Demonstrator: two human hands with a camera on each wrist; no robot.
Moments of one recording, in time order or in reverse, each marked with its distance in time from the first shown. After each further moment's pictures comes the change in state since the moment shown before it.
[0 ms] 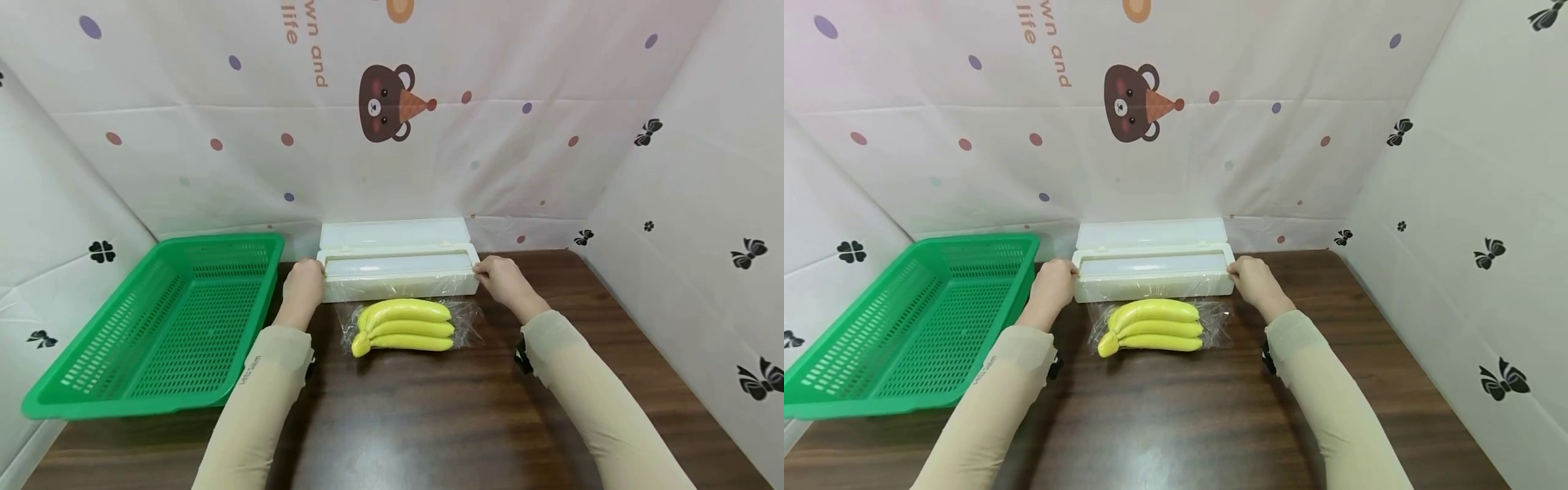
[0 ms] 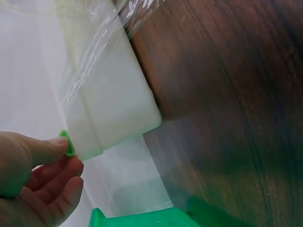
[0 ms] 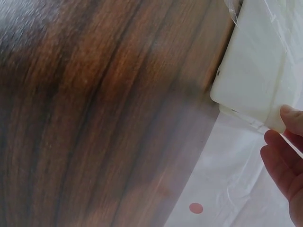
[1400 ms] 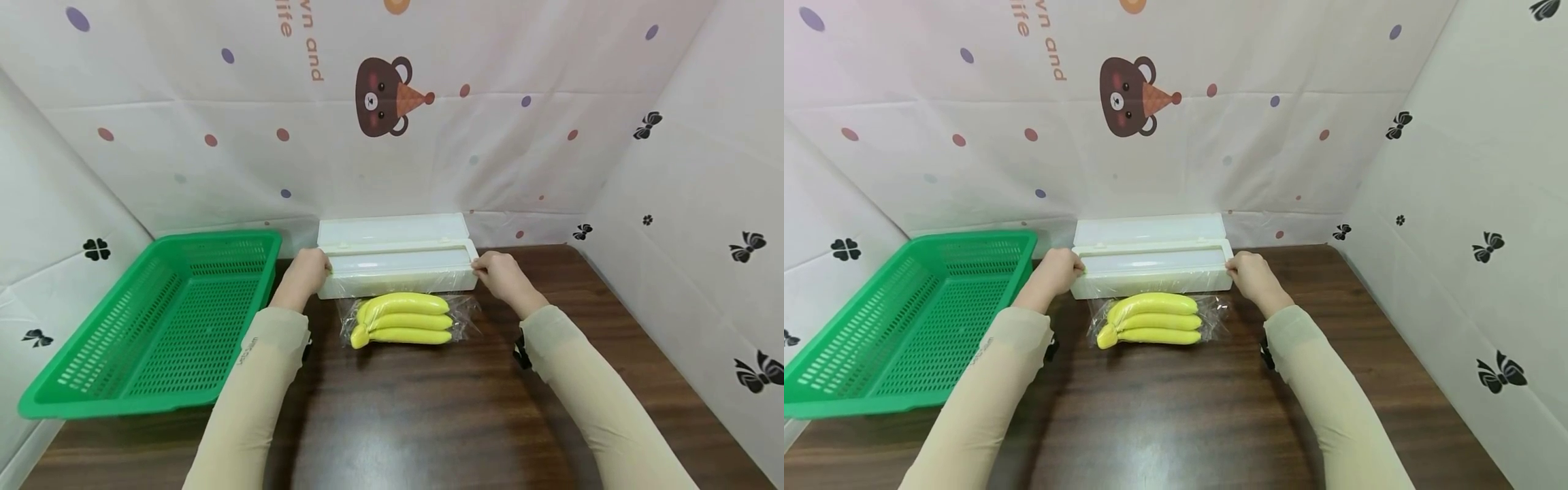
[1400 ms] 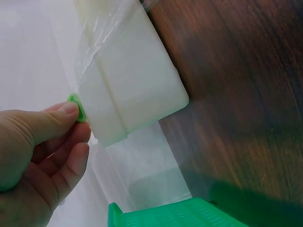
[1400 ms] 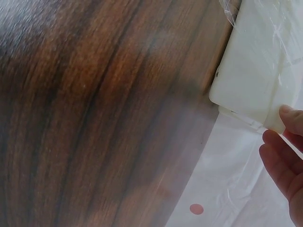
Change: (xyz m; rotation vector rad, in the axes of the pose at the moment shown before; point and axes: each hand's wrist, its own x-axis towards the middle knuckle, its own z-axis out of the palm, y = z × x) left_hand 0.021 0.004 -0.017 0.004 -0.277 0.112; right_hand 0.001 0.002 0.001 -0.017 0.016 -0.004
